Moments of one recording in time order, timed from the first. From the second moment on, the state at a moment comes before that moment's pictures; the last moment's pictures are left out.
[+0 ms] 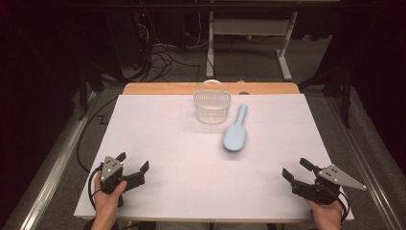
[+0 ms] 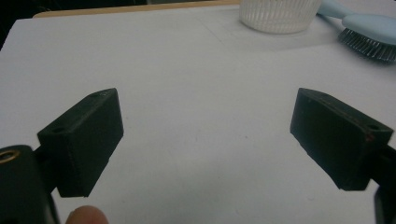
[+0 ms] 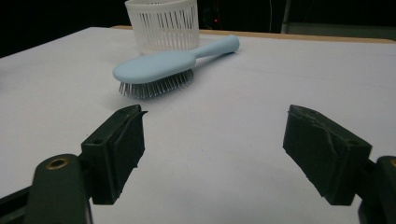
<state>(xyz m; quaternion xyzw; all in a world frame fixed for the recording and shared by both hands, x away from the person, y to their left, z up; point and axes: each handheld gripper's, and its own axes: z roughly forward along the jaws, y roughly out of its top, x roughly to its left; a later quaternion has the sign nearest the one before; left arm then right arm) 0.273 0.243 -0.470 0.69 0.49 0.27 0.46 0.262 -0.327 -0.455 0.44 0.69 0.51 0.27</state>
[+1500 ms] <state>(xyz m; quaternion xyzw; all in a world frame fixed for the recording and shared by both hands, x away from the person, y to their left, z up) 0.274 0.240 -0.472 0.68 0.50 0.26 0.46 0.264 -0.325 -0.447 0.44 0.66 0.55 0.27</state>
